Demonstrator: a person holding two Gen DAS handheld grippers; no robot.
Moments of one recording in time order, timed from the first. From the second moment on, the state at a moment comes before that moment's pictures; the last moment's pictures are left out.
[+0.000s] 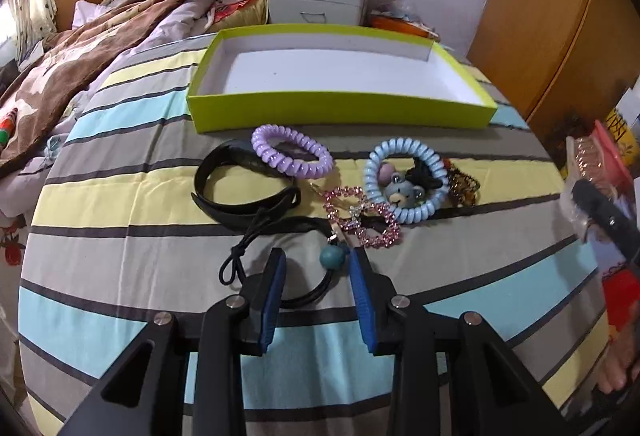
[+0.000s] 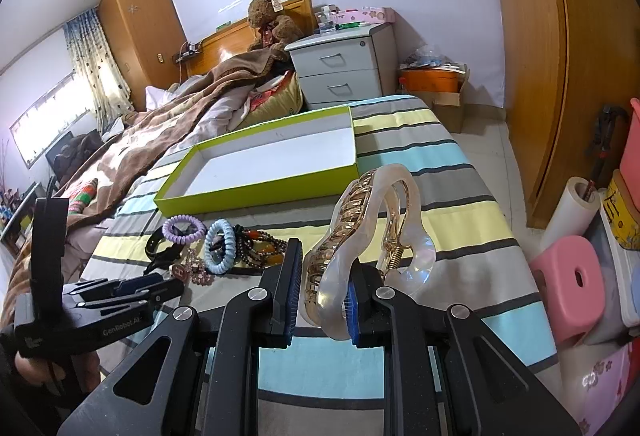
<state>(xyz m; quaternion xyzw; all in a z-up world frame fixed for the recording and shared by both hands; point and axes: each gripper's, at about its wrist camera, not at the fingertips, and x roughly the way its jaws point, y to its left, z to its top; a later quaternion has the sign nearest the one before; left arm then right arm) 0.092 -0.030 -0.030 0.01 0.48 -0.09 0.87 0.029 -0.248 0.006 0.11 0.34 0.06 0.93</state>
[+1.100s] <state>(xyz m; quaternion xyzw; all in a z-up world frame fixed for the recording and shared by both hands) 0.106 -0.009 0.043 0.00 0.41 -0.10 0.91 0.060 -0.230 0.056 0.05 0.31 0.06 0.95</state>
